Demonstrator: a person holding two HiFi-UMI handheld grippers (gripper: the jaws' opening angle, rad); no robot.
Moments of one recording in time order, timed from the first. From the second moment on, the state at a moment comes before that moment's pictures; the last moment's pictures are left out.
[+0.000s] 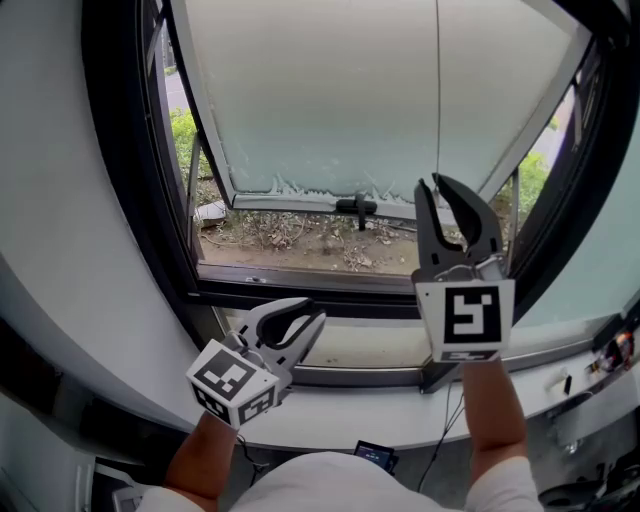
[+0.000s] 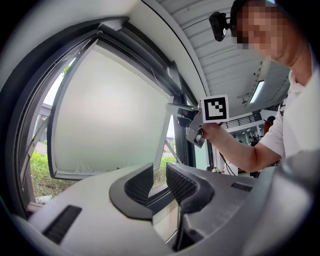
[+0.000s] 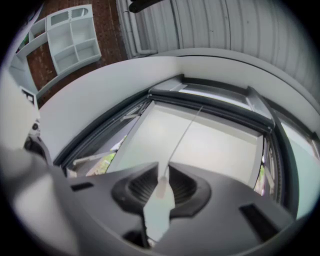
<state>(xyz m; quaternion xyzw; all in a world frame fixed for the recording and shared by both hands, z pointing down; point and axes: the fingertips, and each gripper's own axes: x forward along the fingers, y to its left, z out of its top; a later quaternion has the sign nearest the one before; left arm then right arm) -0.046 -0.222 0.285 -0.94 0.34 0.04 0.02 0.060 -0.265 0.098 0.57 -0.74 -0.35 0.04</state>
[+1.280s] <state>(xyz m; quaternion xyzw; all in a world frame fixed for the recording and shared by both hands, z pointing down) -0.054 -0.216 0.288 -0.94 0.34 0.04 0.01 0.062 -0.262 0.116 0.58 -0.73 -0.35 0.06</state>
